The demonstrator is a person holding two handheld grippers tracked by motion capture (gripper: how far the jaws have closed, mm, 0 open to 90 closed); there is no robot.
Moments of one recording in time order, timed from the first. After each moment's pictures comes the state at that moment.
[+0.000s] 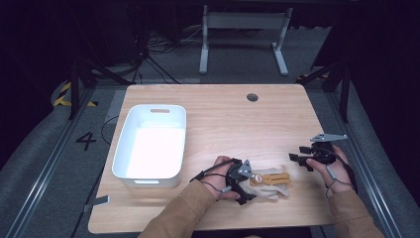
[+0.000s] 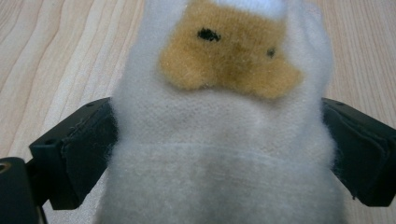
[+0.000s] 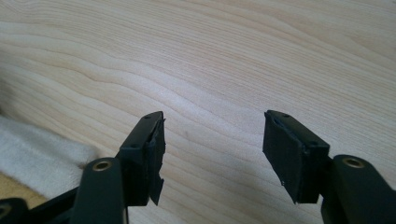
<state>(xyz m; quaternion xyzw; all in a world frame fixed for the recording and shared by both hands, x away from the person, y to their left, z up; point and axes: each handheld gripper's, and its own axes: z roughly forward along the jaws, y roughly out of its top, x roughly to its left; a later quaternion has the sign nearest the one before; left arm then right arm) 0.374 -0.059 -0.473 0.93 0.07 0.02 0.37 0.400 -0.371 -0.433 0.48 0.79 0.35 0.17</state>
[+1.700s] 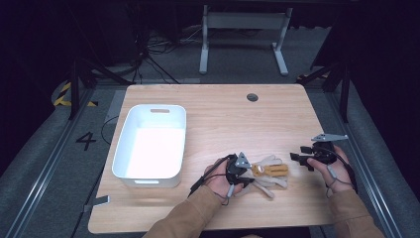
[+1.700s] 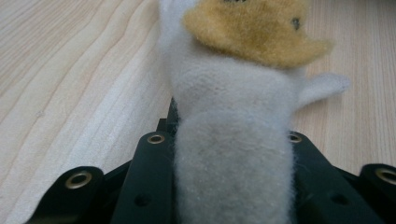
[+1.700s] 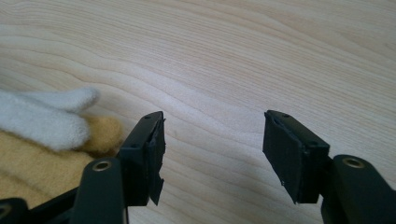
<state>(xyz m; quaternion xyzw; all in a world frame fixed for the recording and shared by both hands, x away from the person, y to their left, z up) 0.376 -0.057 -0.467 0.89 0.19 0.02 0.42 0.402 -0.376 -0.436 0.48 0.78 0.35 0.17</state>
